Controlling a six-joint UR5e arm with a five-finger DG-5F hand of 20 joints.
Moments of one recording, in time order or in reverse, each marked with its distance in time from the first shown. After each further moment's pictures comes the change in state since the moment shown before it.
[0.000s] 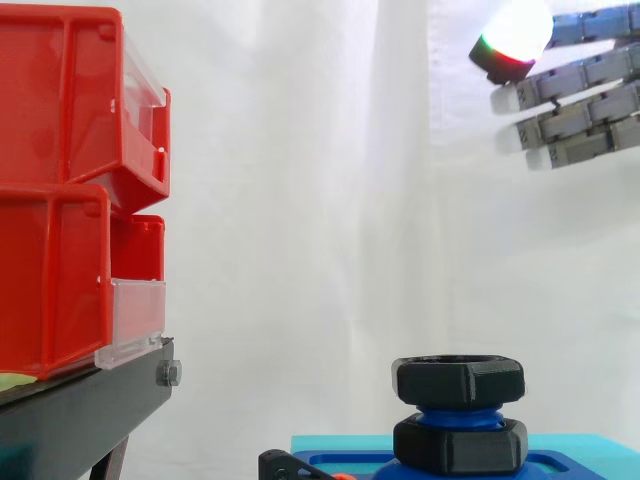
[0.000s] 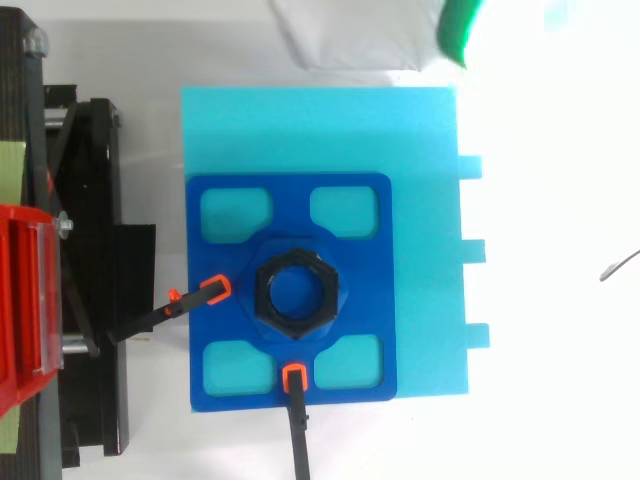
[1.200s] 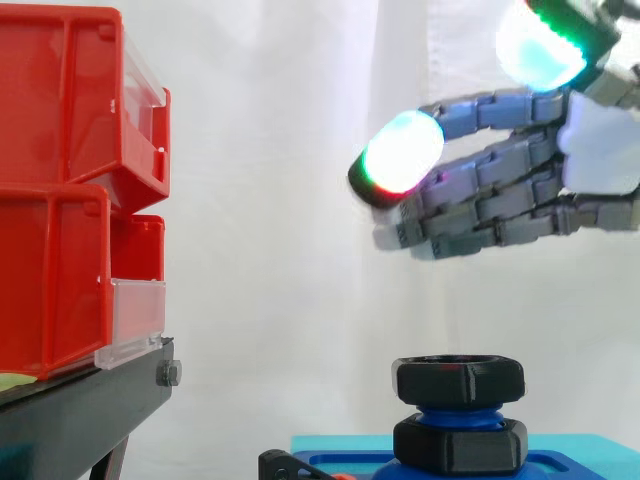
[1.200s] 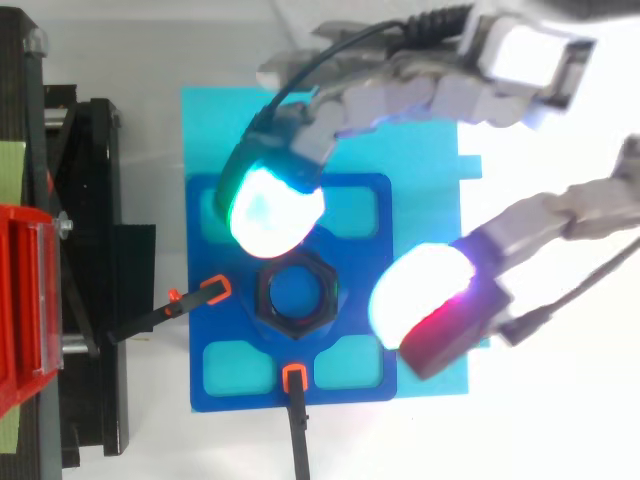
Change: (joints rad) arm 0.089 -0.241 0.078 0.220 0.060 -0.285
